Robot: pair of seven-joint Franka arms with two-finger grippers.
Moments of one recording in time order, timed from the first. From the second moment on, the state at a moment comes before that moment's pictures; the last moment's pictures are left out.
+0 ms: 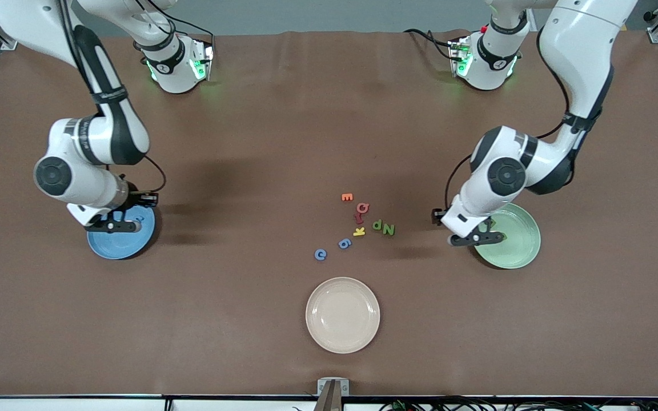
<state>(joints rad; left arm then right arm) -0.04 0.47 -0.37 -1.95 0.18 2.34 -0.56 0.07 0.26 -0.09 -2.16 0.01 2.21 -0.04</state>
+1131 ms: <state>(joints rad) -0.22 0.67 -0.37 -1.79 0.18 2.40 -0.59 0.32 0.27 -0.05 -2.01 0.02 2.20 0.39</state>
